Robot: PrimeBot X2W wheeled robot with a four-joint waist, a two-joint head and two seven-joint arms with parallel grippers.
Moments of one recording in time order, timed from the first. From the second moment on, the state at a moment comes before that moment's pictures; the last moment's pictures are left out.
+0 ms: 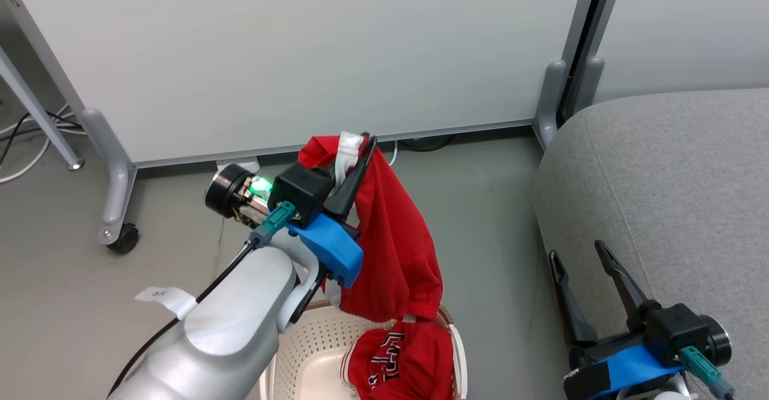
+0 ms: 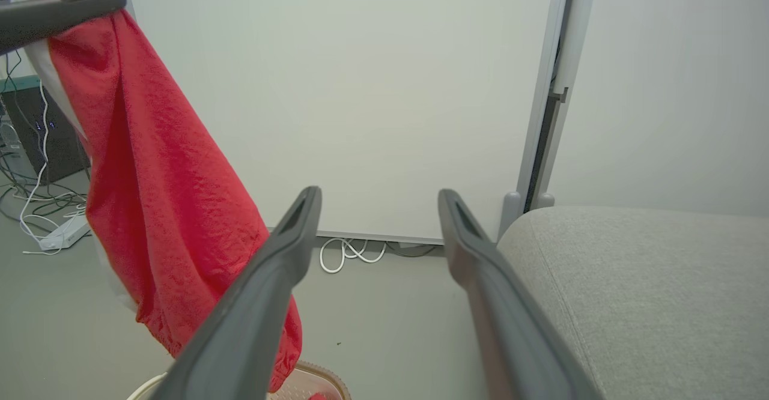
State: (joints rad) left arm -0.69 0.22 -0.84 0.58 -0.49 -0.02 -0.26; right arm -0.05 -0.05 0.05 0.17 0.05 0.13 -0.26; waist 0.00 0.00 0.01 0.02
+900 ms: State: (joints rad) left arm -0.71 0.23 -0.84 0.45 -0.48 0.01 -0.26; right arm -0.14 -0.10 0.20 0.13 0.06 0.13 -0.26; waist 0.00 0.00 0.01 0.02
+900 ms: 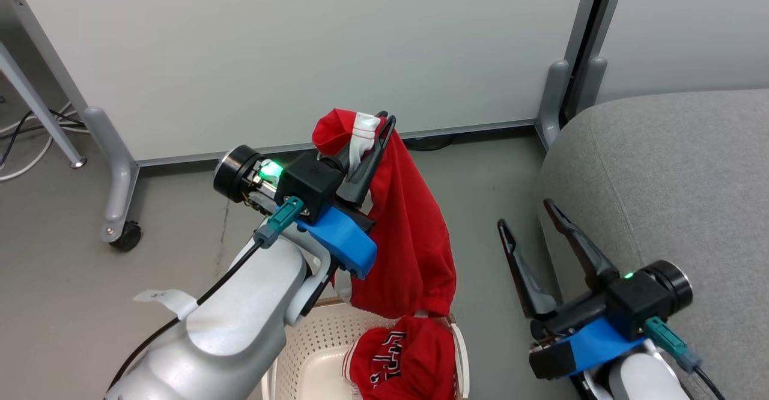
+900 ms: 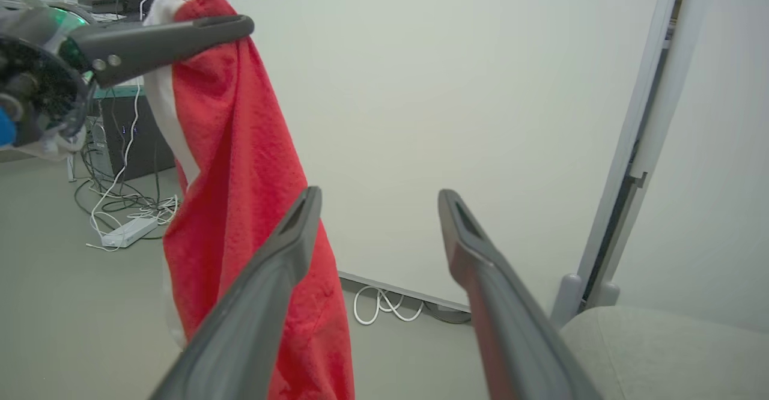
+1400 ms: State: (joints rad) left arm -0.72 0.20 -0.86 0.45 -0.47 0.01 -0.26; right arm -0.33 -0.12 0.41 0.29 0.08 0.13 -0.26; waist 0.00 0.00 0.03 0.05
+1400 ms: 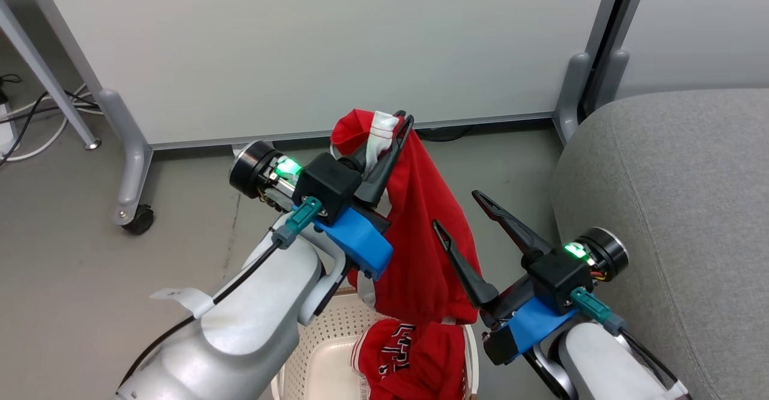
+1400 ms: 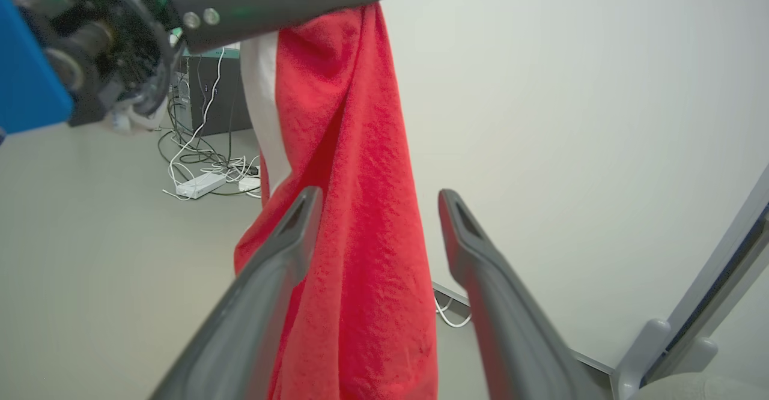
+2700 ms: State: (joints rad) left arm -0.77 0.14 -0.93 0.43 -0.45 -0.02 -0.26; right arm -0.56 -0.07 0.49 0.67 0.08 0.13 -0.26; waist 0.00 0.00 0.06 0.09
